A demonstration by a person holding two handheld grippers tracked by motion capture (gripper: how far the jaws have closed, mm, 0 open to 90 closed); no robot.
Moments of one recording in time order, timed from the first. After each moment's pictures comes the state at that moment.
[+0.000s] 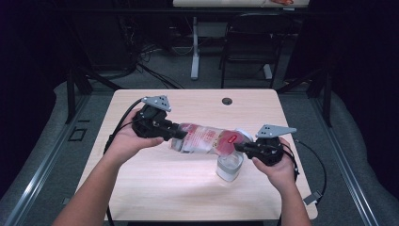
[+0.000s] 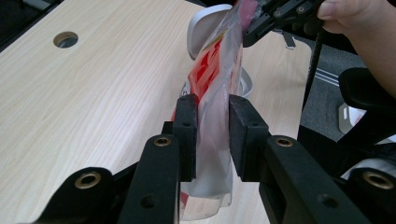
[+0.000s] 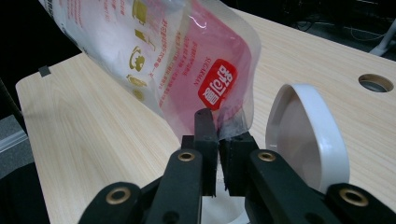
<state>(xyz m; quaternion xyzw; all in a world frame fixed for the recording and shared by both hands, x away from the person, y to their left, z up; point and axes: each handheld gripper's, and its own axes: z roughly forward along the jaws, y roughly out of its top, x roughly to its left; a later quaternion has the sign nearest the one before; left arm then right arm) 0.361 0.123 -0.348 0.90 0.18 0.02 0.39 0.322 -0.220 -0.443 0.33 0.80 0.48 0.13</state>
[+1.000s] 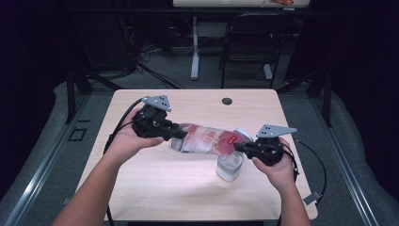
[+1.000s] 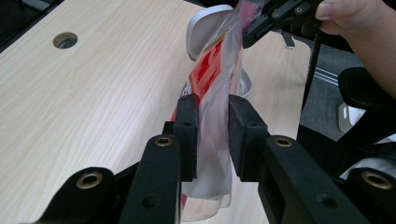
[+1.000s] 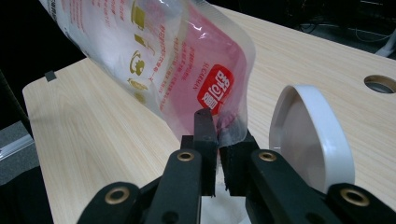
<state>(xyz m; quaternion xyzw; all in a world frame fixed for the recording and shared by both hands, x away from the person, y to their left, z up) 0.360 0.123 -0.347 0.90 0.18 0.02 0.39 0.323 -0.220 -0.445 0.33 0.80 0.49 0.13</state>
